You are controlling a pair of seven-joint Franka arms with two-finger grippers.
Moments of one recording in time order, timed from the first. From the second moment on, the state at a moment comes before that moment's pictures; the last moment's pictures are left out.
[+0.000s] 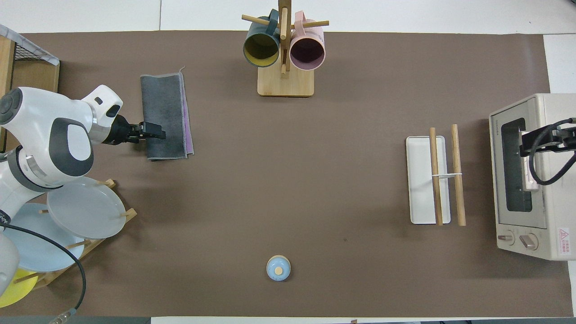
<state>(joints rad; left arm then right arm) 0.00 0.34 -0.07 -1.97 -0.39 2.30 0.22 -0.01 -0.02 -0.08 -1.65 -0.07 1.53 0.00</state>
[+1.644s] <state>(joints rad) -0.01 0.35 -0.07 -1.97 -0.39 2.34 0.22 -0.01 -0.02 -0.08 -1.65 -0.07 1.52 0.00</state>
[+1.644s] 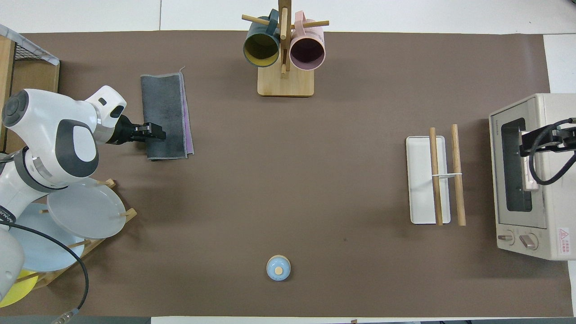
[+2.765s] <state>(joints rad) -0.01 0.32 -0.06 -1.80 -0.39 2.13 -0.09 0.04 -0.02 -0.03 -1.67 0.12 1.51 0.03</state>
